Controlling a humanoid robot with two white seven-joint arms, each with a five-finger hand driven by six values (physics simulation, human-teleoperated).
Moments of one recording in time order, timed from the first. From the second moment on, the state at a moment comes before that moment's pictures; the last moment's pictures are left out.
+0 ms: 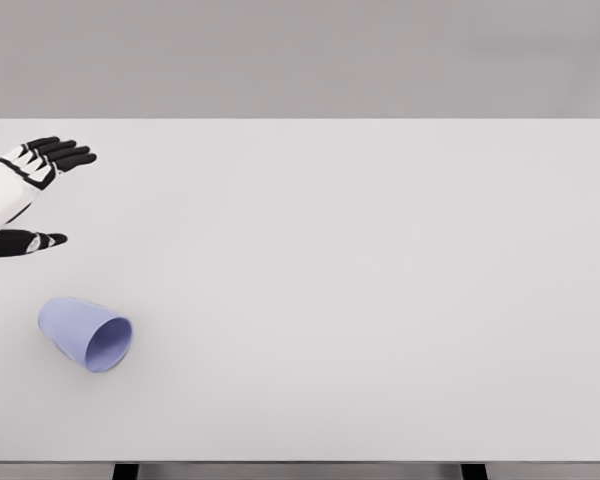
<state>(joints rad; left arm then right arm) 0.00 0.87 -0.01 -1.66 -0.39 -0.61 -0.05 -0.01 0.00 -0.19 0.05 -0.05 -0.07 0.10</state>
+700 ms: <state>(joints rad) 0.27 1.29 0.00 -1.68 -0.05 -0.61 -0.05 -0.01 0.00 -0.19 0.05 -0.05 -0.07 0.10</state>
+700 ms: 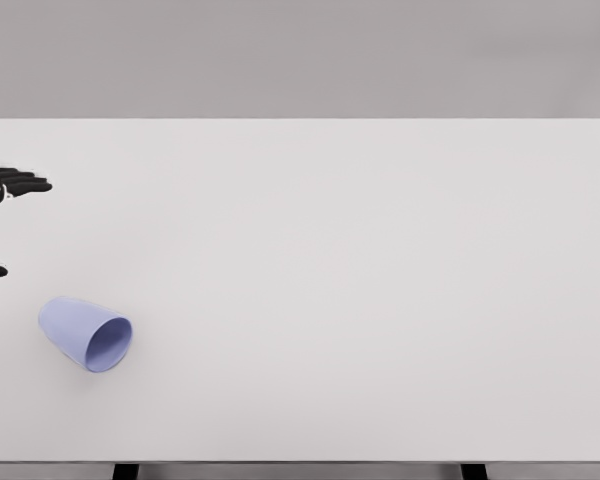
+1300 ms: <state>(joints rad) 0.39 1.32 -0.03 -1.74 -0.09 -0.61 -0.05 -0.01 0.00 -0.19 0.05 -0.05 -0.07 0.10</state>
